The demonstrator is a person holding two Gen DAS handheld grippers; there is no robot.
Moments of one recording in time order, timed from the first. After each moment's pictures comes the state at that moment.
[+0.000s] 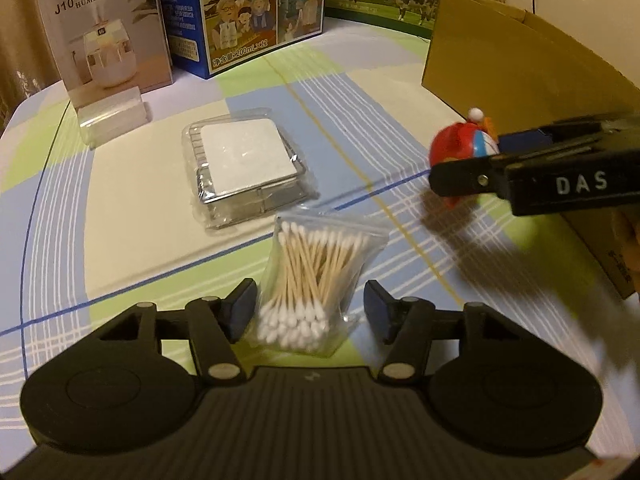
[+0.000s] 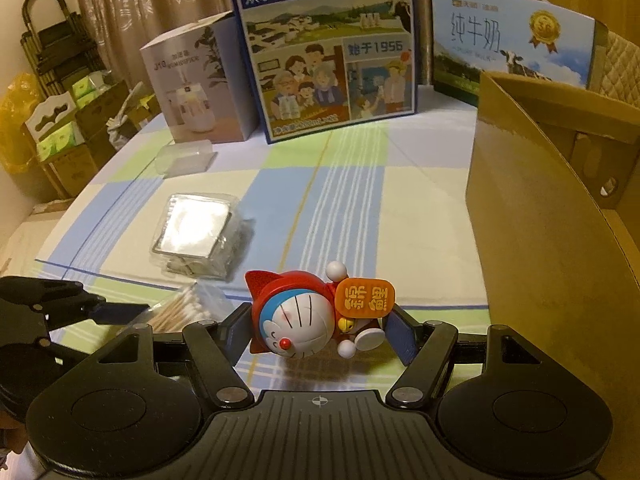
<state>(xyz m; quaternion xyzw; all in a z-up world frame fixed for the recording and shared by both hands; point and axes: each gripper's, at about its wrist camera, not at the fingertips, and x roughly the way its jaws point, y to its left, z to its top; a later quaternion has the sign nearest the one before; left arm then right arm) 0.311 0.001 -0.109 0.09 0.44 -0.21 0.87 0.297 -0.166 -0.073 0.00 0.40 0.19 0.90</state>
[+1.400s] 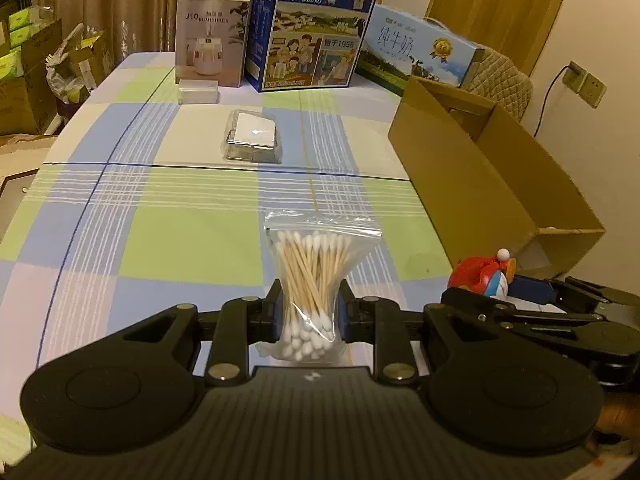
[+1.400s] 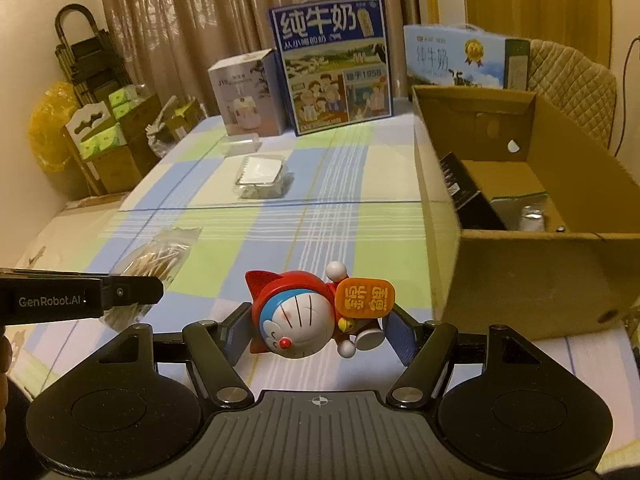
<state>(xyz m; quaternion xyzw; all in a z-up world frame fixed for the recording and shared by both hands) 0.100 -0.022 -0.001 -0.06 0.41 -0.09 0.90 0.066 -0.229 0.002 0.01 0.37 0.19 0.91</state>
